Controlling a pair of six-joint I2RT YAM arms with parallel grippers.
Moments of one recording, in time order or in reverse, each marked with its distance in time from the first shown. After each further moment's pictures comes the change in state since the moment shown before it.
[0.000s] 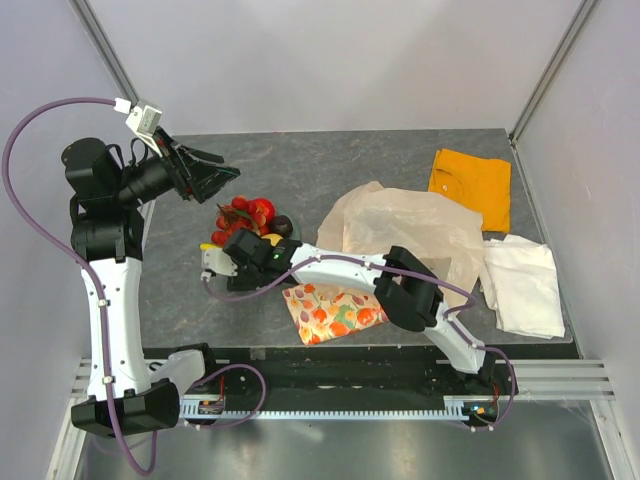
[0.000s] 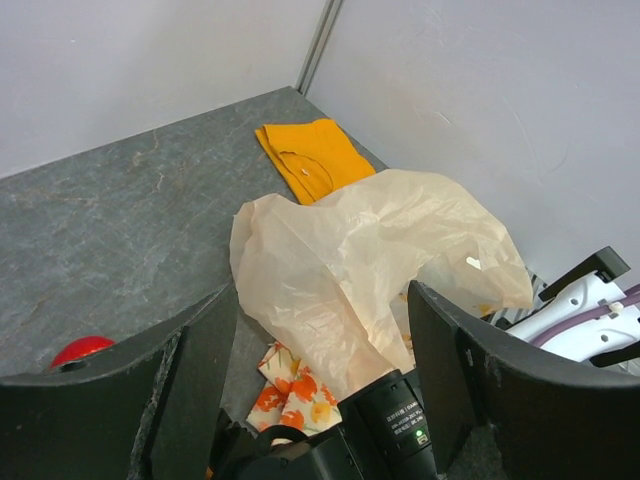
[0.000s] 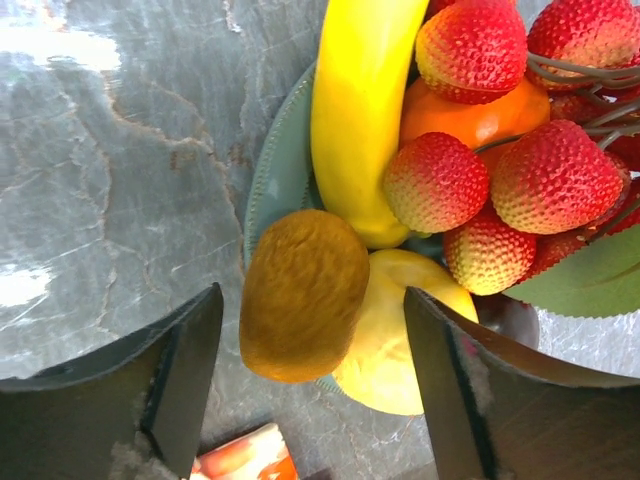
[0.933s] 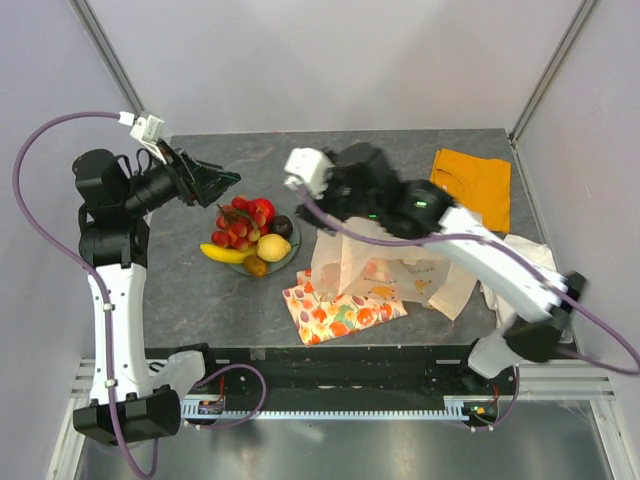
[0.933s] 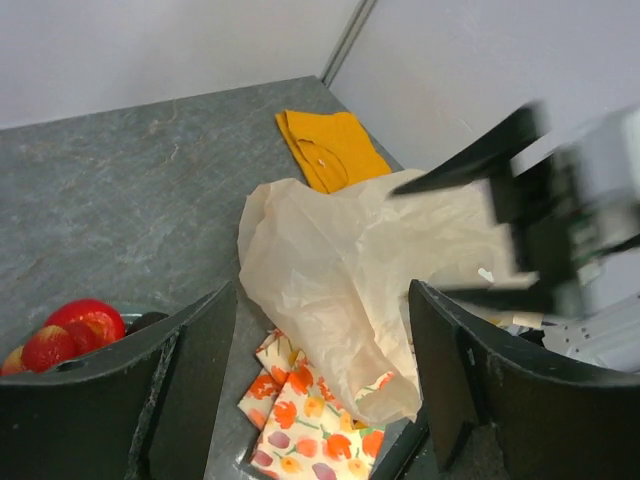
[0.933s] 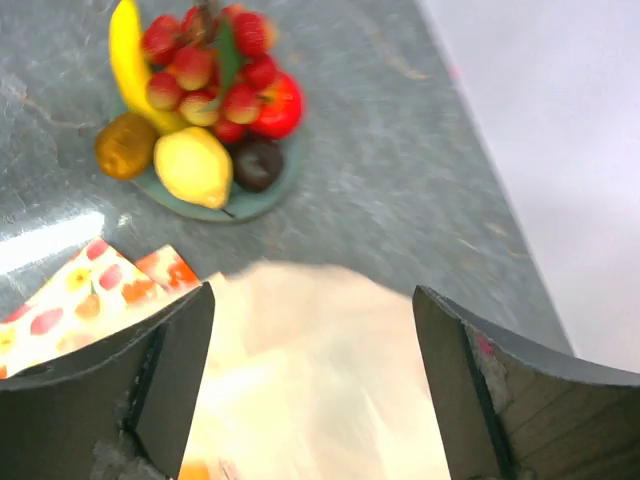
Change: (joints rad) left arm 0.000 -0.036 -0.099 0.018 -0.082 -0.043; right arm -0.215 -0.681 -0.122 -0.250 -0.127 0.158
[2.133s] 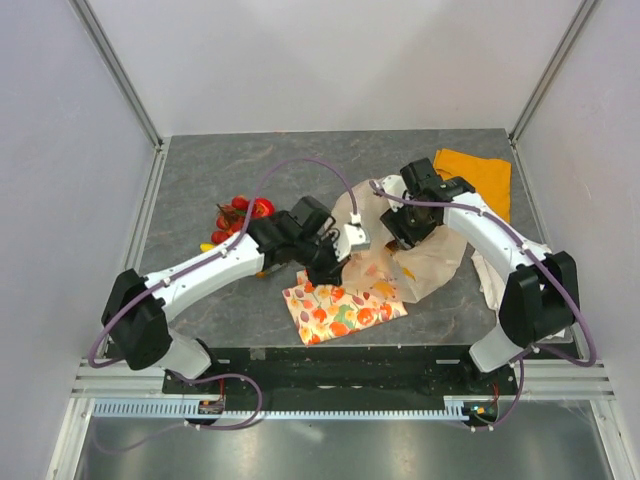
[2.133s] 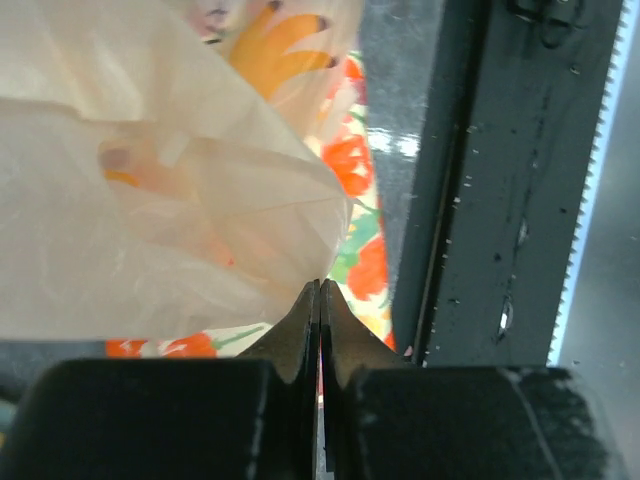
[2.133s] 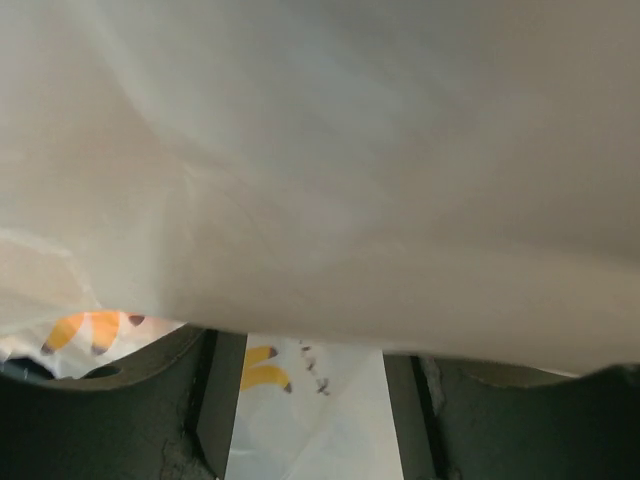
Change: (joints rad) left arm -1.023 0.440 -0.151 -0.264 -0.487 0.666; right arm -0.545 -0.008 -0.488 -0.207 -0.144 0.085
